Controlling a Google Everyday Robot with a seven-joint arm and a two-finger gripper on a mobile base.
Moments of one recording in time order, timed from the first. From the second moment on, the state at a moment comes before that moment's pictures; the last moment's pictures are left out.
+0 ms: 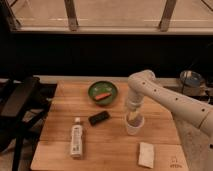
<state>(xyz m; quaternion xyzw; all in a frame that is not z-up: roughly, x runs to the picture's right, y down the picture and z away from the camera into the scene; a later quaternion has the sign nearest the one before) 0.137 0.151 0.812 -0.37 -0.12 -0.11 0.92</state>
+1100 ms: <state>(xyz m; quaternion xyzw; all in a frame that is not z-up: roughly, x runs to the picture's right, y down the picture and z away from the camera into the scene) 0.121 0.095 0.768 -0.36 -0.17 -0.13 0.91</state>
